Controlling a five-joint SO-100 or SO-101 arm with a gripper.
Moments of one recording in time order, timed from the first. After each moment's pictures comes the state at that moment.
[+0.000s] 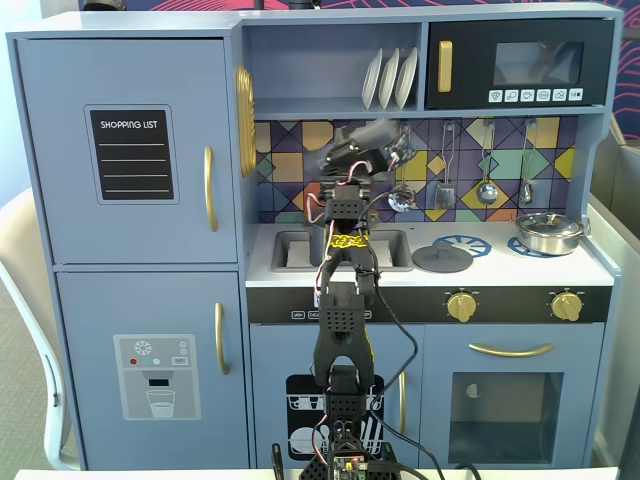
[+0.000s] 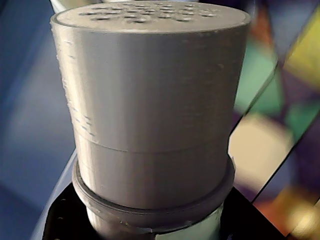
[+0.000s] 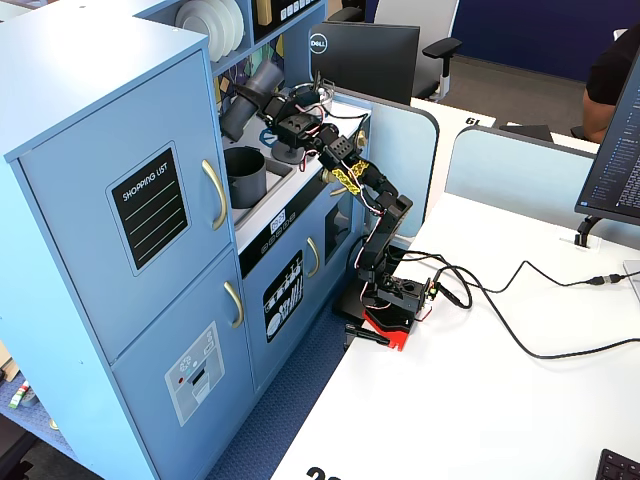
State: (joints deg) arm 8.1 111.4 76.1 27.0 -18.8
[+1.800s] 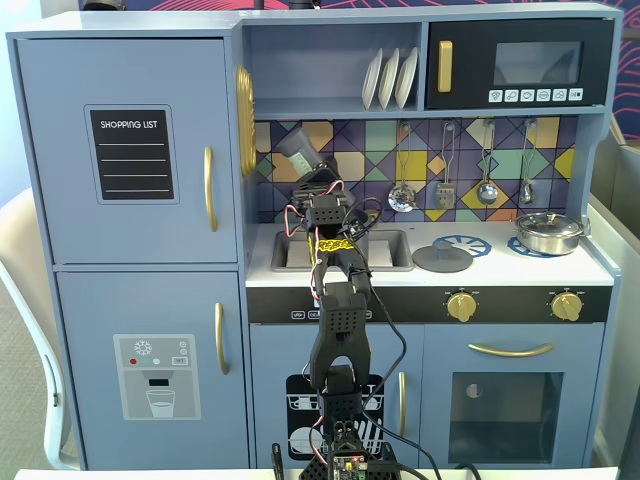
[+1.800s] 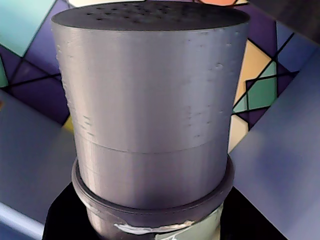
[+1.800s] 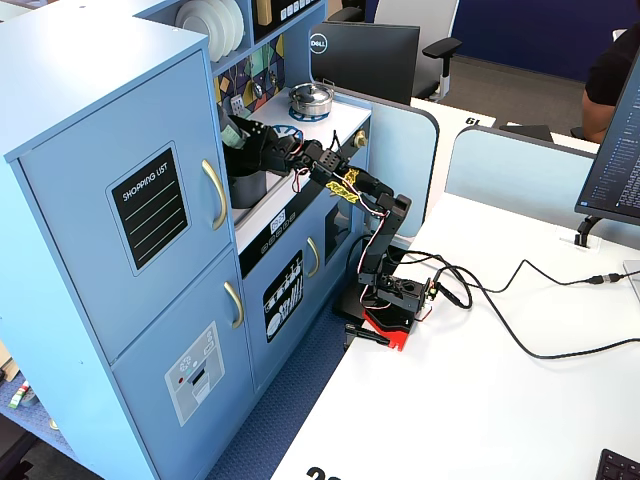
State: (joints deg) arm -2.8 111.5 84.3 26.4 60.7
